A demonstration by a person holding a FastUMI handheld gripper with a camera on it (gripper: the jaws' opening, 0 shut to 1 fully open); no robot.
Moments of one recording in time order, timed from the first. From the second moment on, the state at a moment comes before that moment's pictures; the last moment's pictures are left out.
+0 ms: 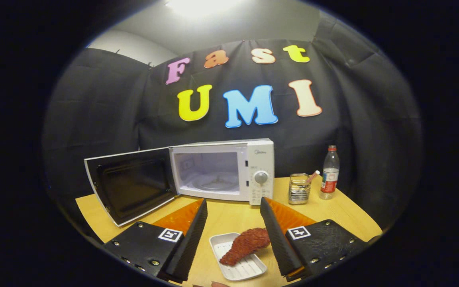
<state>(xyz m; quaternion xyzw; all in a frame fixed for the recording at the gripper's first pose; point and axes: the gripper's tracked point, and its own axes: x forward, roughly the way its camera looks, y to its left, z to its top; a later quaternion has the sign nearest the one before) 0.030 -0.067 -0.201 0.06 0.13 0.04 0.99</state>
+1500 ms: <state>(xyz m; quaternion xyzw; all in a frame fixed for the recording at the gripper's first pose) 0.061 -0.067 -0.274 0.26 0.20 0.08 0.94</state>
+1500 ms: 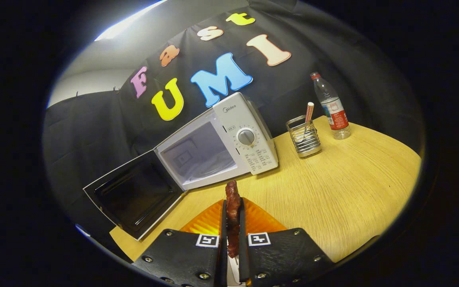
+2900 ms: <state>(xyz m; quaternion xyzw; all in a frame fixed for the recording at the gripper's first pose) 0.282 0.089 -0.231 0.31 0.16 0.03 0.94</state>
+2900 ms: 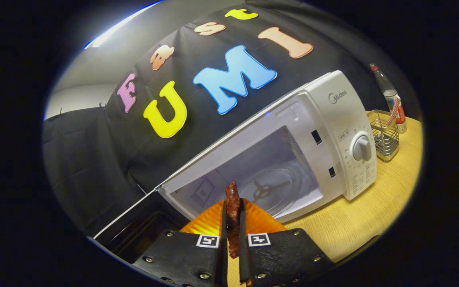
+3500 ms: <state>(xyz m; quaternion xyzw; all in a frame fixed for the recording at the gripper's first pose) 0.383 0.105 -0.277 0.32 0.16 -0.02 0.93</state>
